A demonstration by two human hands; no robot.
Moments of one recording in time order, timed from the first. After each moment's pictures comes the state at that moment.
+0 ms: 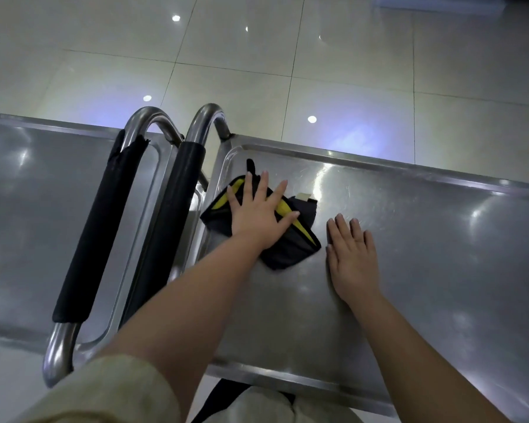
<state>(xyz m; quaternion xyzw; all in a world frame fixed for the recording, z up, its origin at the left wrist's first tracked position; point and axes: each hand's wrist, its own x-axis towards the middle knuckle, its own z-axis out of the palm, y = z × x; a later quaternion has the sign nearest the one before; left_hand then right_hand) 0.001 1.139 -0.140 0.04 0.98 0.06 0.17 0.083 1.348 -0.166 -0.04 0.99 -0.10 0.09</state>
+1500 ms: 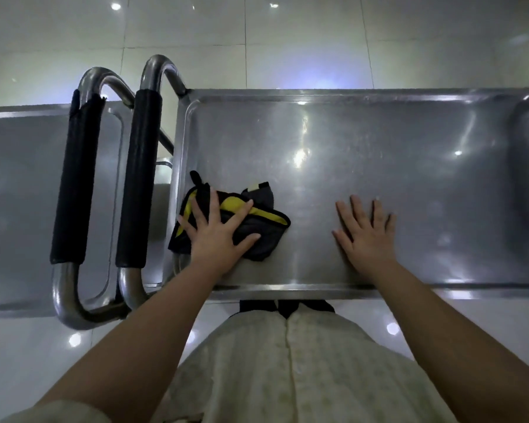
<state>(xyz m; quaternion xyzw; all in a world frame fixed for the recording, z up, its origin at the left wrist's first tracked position) 0.165 1.103 -0.127 0.07 0.98 0.05 0.18 0.208 1.415 -0.154 0.06 0.97 -0.03 0.23</state>
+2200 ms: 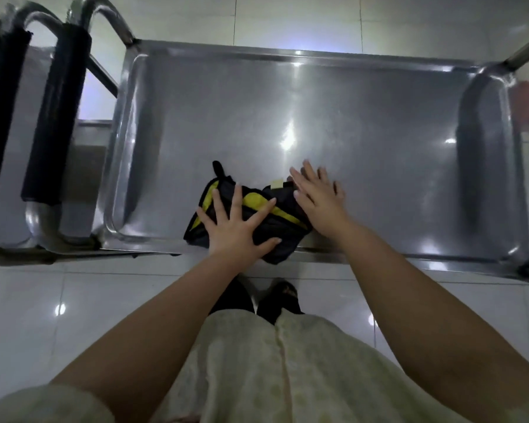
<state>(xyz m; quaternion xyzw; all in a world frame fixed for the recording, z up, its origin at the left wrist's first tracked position) 0.259 1.262 -0.132 0.10 0.97 0.03 0.21 0.219 1.464 -0.129 -0.03 0.95 -0.24 0.21</state>
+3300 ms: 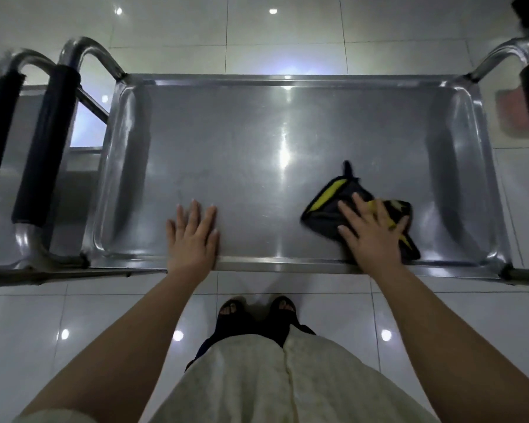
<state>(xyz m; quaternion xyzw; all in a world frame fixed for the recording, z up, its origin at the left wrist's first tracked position) 0.260 1.235 -0.148 0.03 0.99 0.08 0.13 0.285 1.602 -0.150 0.07 0.98 -0.06 0.16</state>
